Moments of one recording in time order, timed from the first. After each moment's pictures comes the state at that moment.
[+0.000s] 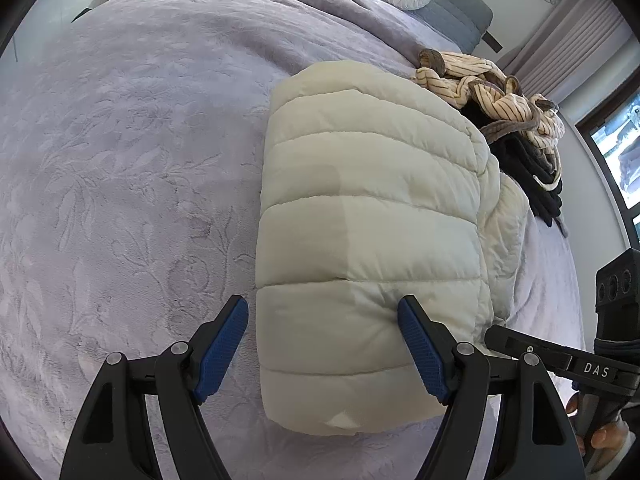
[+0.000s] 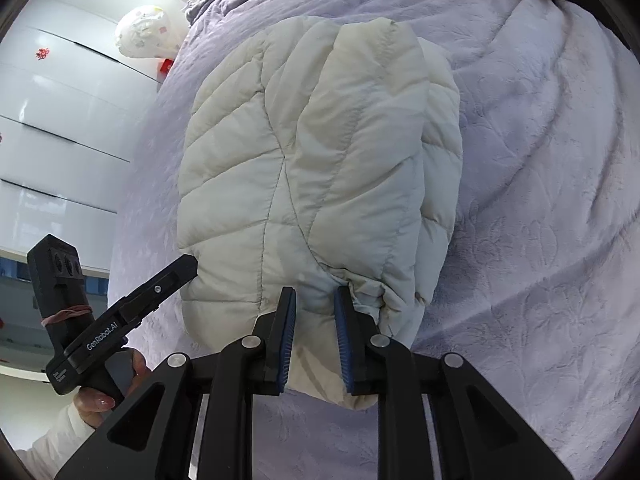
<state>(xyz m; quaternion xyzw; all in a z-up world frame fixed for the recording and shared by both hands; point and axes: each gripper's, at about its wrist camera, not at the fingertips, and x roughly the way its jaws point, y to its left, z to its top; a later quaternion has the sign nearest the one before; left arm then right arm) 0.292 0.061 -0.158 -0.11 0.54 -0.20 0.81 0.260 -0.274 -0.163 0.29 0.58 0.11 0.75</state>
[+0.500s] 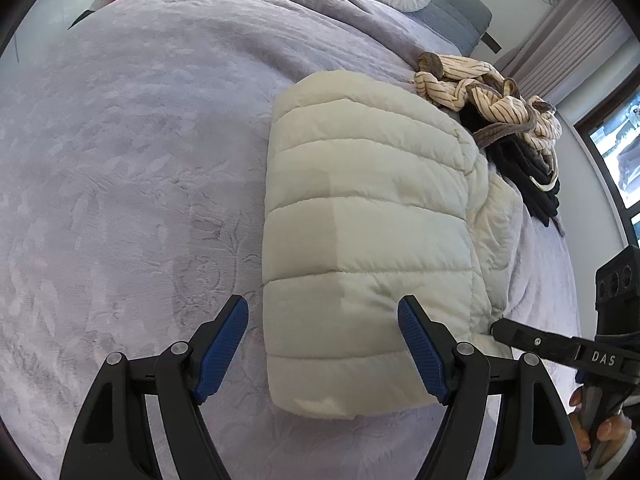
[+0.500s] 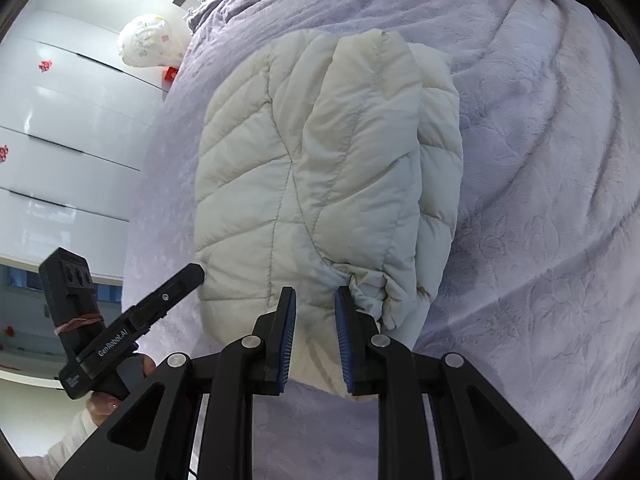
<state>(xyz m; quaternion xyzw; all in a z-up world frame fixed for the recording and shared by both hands) 0.287 0.071 -0.141 -0.10 0.54 -0.20 0.81 0.254 -0.285 -0.153 0.31 0.58 0.12 0.75</state>
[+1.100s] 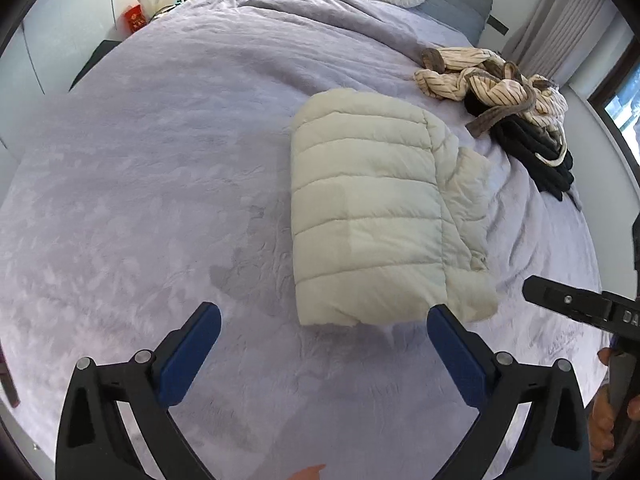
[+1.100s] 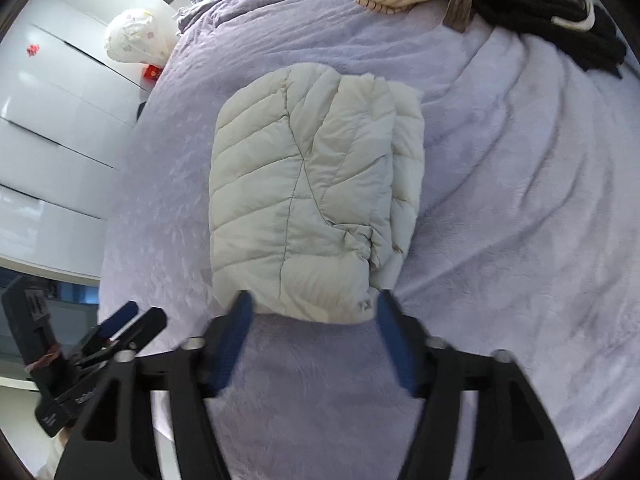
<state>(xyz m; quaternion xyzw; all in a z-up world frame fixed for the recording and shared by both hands) 0.217 0.086 -0.063 -0.03 0.55 -0.15 0.82 0.211 -0.282 -0.073 0.24 0.59 0.05 0.77</state>
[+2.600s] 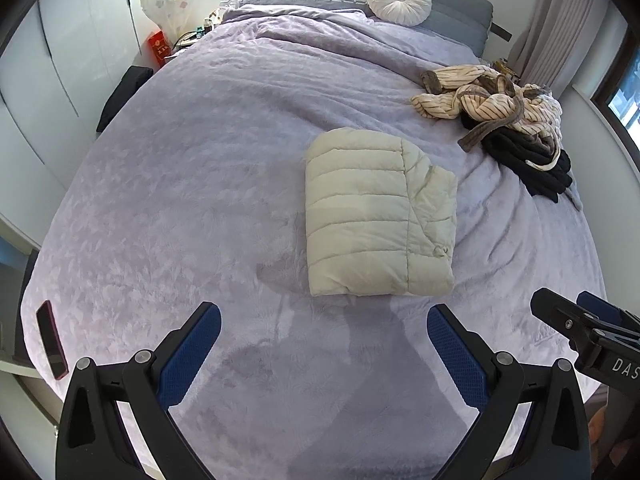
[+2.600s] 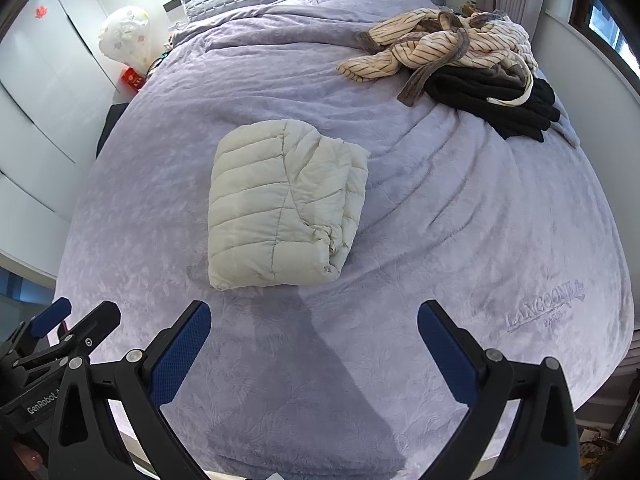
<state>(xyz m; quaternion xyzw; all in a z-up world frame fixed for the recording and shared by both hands) 0.149 0.092 0.049 0.00 0.52 -0.11 0.84 0.137 -0.255 0.044 0.13 0.55 -0.04 0.82</state>
